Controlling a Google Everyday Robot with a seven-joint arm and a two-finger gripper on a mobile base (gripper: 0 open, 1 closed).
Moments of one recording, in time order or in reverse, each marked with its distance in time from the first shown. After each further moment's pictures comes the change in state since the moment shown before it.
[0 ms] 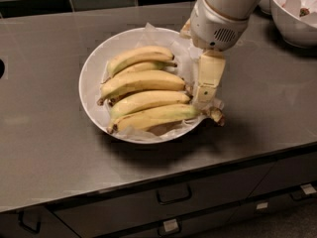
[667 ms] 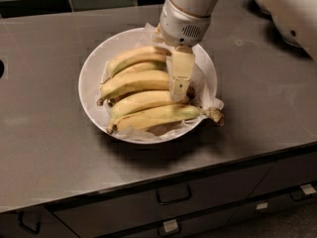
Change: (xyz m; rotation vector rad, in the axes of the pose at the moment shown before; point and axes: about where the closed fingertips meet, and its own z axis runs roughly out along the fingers) arm -0.044 -0.026 0.037 -0.109 -0.042 -0.104
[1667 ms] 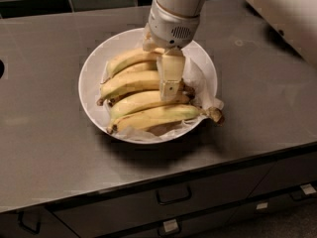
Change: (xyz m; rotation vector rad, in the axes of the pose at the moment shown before) arm -0.024 0.005 0.004 -0.011 0.032 -0.074
